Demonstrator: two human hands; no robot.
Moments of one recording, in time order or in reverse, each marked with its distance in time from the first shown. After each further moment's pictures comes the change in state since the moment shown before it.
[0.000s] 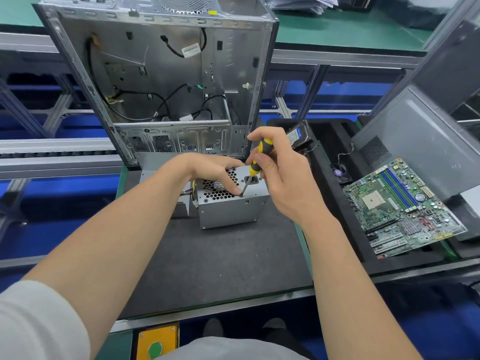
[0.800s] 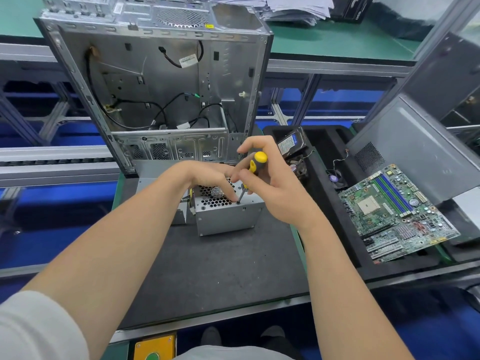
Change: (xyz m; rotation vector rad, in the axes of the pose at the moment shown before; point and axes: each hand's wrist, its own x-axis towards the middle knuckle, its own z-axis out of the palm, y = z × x) left_hand 0.011 -0.007 0.000 -0.016 -0.054 0.077; right_hand 0.005 0.013 0.003 0.335 -0.199 0.011
